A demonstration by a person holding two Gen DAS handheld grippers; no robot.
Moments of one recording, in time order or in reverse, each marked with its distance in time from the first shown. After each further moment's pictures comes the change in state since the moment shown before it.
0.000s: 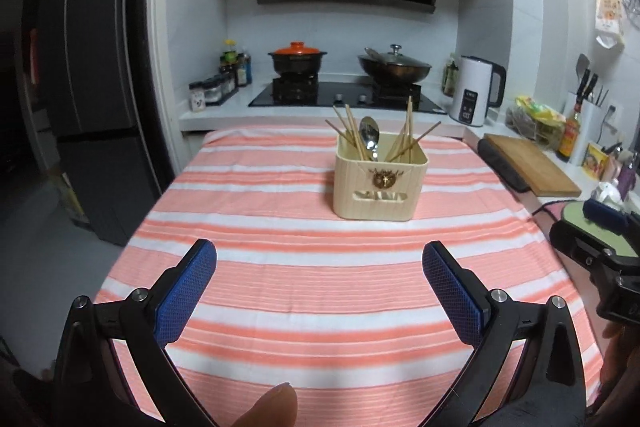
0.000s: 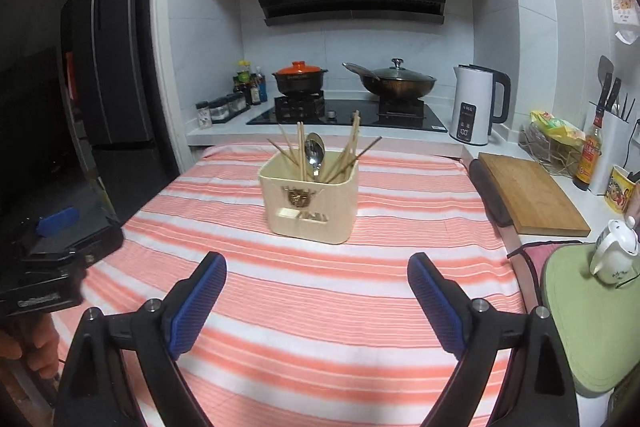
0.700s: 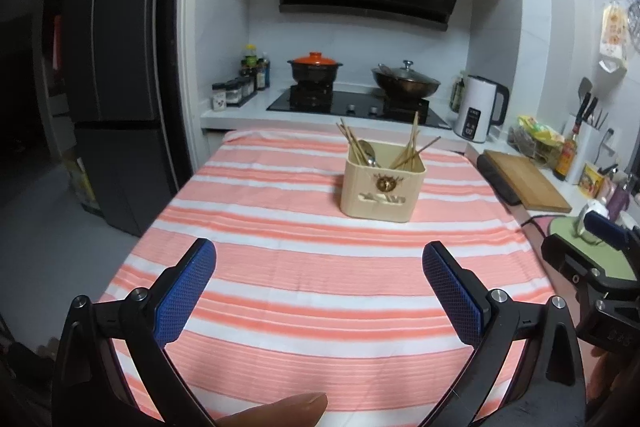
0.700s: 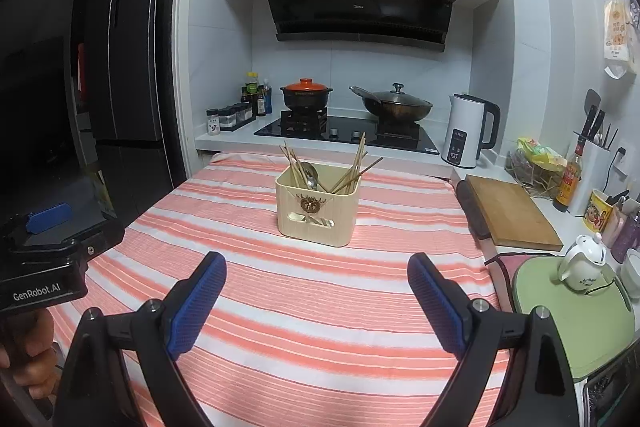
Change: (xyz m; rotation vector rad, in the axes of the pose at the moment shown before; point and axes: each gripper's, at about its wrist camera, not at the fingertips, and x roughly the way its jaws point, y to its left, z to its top) left arm -0.059 0.009 -0.011 -0.063 -0.019 0.035; right arm -0.059 0.034 -0.008 -0.065 -0.038 -0.044
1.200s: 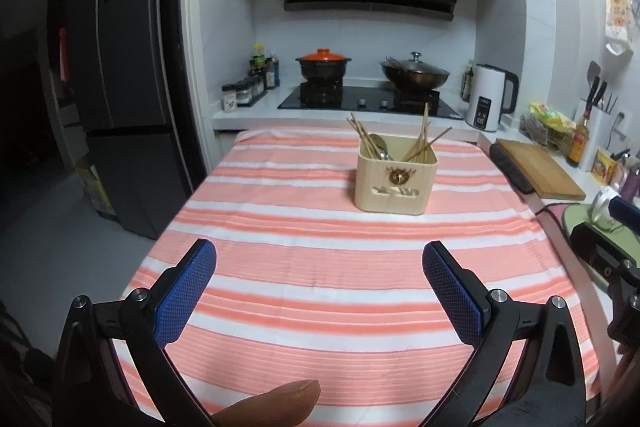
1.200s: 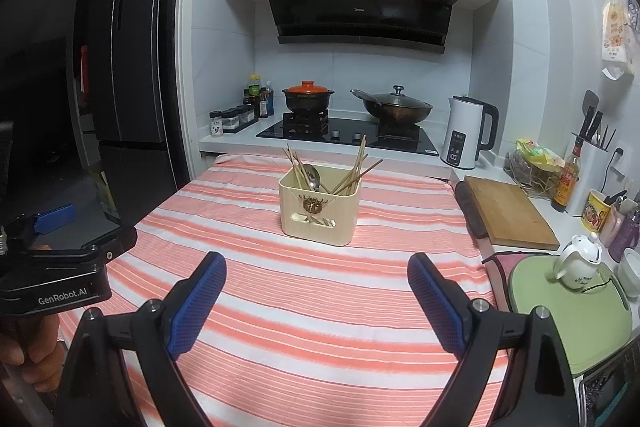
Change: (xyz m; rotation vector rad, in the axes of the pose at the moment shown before) left arm -0.002 -0.003 -0.002 0.042 0.012 0.063; right arm -0.015 0.001 0.001 0.000 -0.004 -0.002
